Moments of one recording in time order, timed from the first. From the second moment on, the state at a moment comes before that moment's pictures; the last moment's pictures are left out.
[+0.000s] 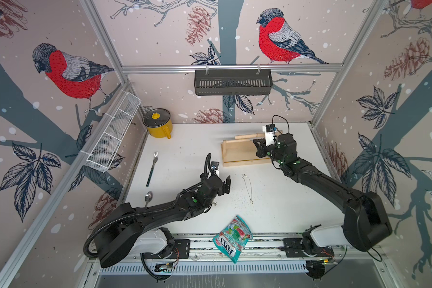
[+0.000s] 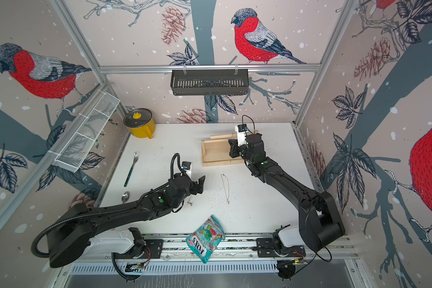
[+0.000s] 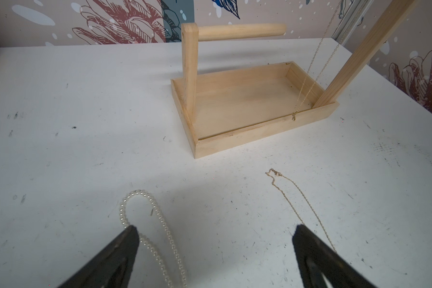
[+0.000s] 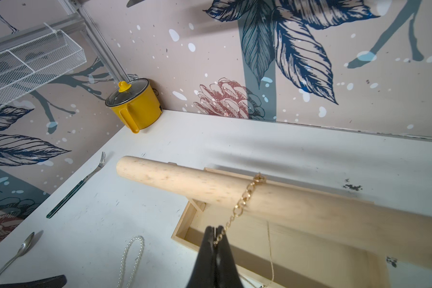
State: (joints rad) left arm -0.92 1.28 0.56 0.20 -0.47 -0.42; right arm 0.46 1.42 0.94 0.18 -0.20 0.21
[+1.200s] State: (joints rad) left arm -0.70 1.61 0.71 0.33 -0.04 -0.38; right arm 0.64 1.54 1.12 0.14 -0.18 0.18
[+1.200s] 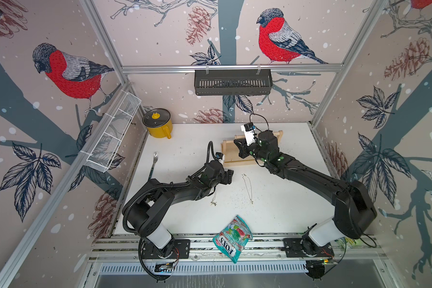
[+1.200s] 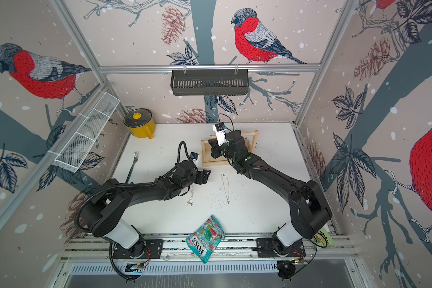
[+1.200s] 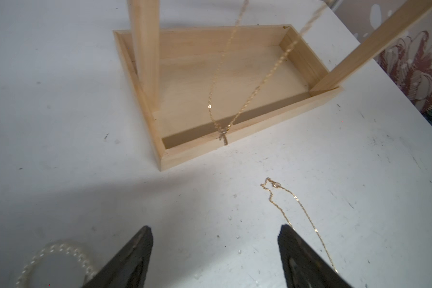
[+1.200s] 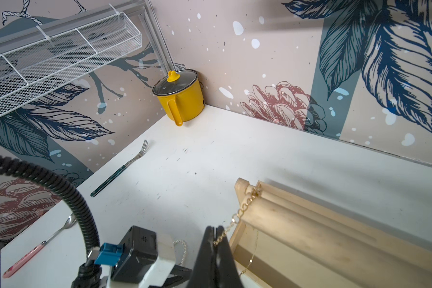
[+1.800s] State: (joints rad) left arm -0.67 1.73 0.83 0.38 0.00 -0.29; right arm 0.65 1.54 1.12 0.15 -0.18 0.18
